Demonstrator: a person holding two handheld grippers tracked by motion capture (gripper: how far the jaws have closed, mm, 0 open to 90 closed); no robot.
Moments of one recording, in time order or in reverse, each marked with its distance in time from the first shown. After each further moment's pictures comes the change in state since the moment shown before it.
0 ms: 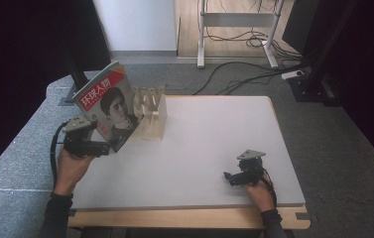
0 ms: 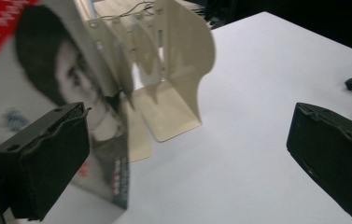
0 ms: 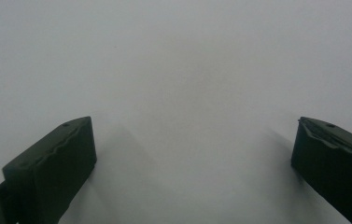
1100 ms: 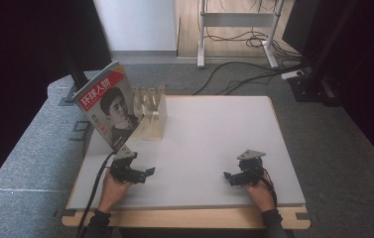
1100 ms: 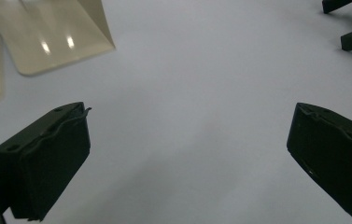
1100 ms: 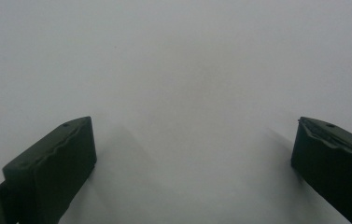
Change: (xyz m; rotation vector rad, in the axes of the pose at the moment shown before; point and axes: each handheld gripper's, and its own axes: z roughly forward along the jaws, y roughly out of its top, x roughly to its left) left arm -0.051 -0.101 0.108 0.142 -0.180 -0.037; right arm 0.000 0.000 0.000 0.001 0.000 0.002
